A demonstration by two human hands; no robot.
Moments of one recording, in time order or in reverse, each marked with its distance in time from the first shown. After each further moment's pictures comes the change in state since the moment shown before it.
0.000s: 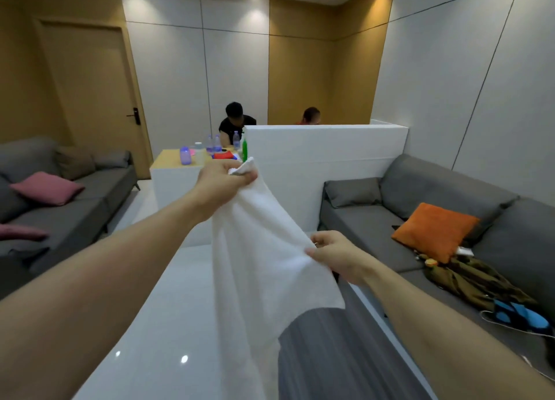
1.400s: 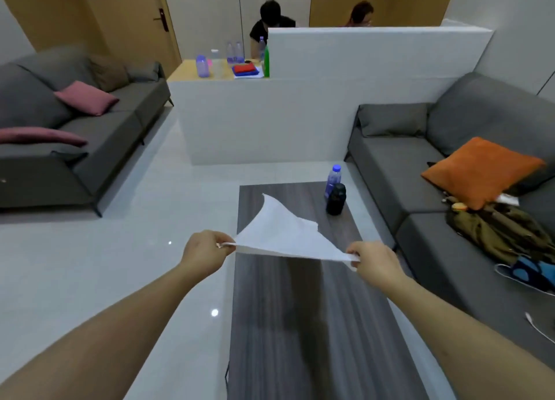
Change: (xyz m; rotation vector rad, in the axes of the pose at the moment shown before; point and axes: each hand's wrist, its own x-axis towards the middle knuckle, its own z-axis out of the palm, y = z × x) left_hand -0.169 -0.170 0.185 0.571 -0.075 -0.547; right_hand -0.014 0.250 -0.127 -1.002 -0.050 0.060
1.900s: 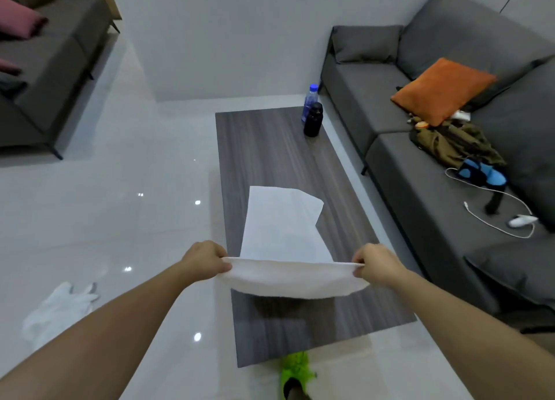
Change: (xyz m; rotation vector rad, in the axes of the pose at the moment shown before) left_hand -0.182 -0.123 0.073 0.234 -0.554 -0.036; right_hand -0.223 0.010 0.132 0.043 -0.387 0.231
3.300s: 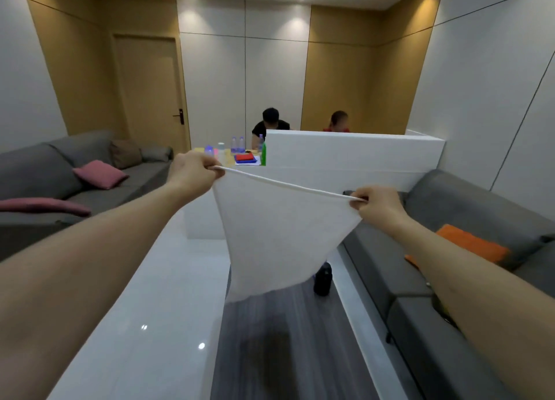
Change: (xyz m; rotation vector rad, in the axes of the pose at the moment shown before) left_hand -0.008 0.233 -0.419 -0.084 1.155 0.338; right_hand 0.068 -0.077 -0.456 0.284 0.898 -0.456
